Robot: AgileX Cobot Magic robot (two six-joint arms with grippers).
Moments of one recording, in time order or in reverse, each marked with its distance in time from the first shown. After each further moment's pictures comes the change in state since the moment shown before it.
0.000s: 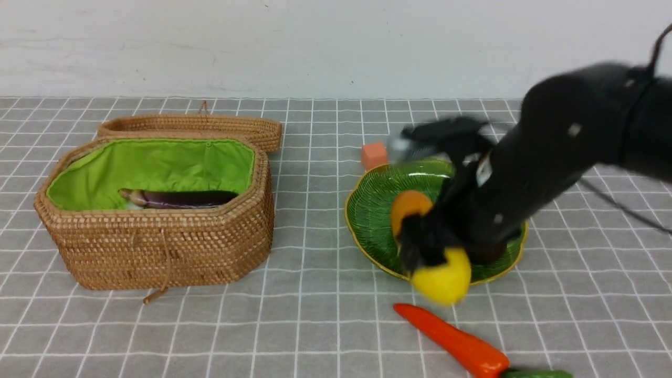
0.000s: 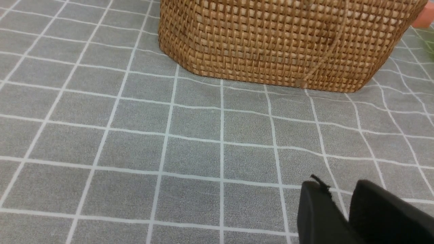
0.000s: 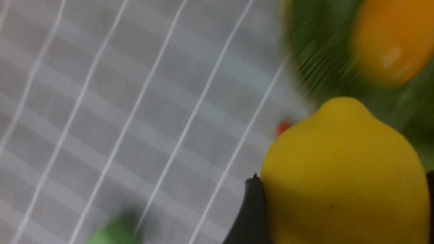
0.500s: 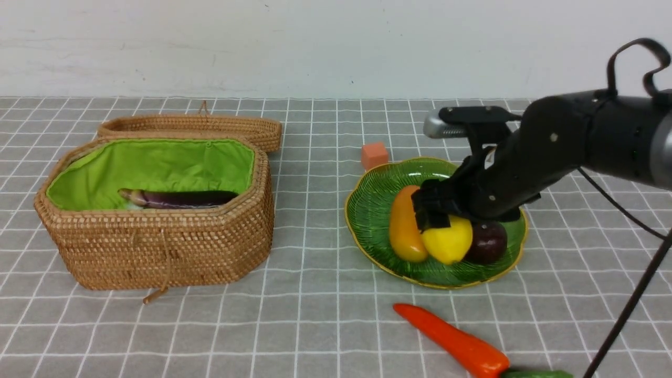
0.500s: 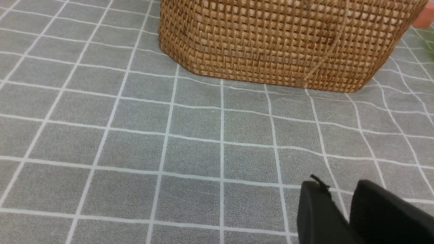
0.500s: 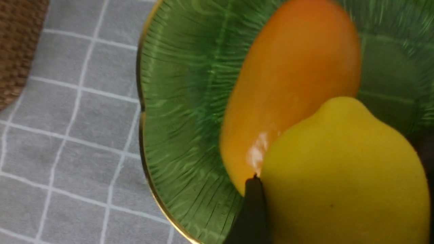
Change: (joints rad) right arm -0.128 0.196 -0.009 0.005 -0.234 0.070; left arm 0.000 0.000 0.000 0.000 0.000 0.000
